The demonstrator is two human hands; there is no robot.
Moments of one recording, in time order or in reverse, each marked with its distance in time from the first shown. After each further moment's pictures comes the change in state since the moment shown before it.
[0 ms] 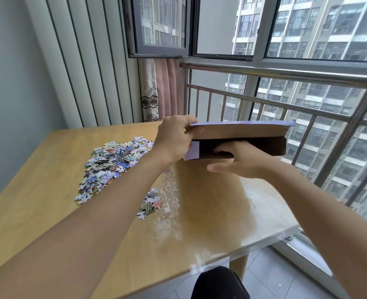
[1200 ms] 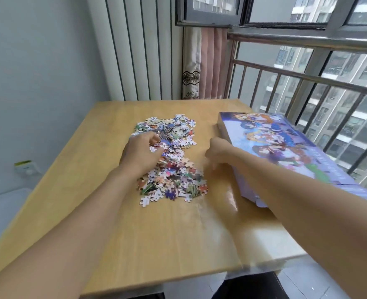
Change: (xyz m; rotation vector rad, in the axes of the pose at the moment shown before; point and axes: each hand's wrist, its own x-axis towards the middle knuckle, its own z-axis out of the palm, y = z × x) left_hand -0.097 -0.156 -0.093 0.387 0.018 -0.454; right_hand 0.129 -0.092 0.131 -0.159 -0.232 0.185
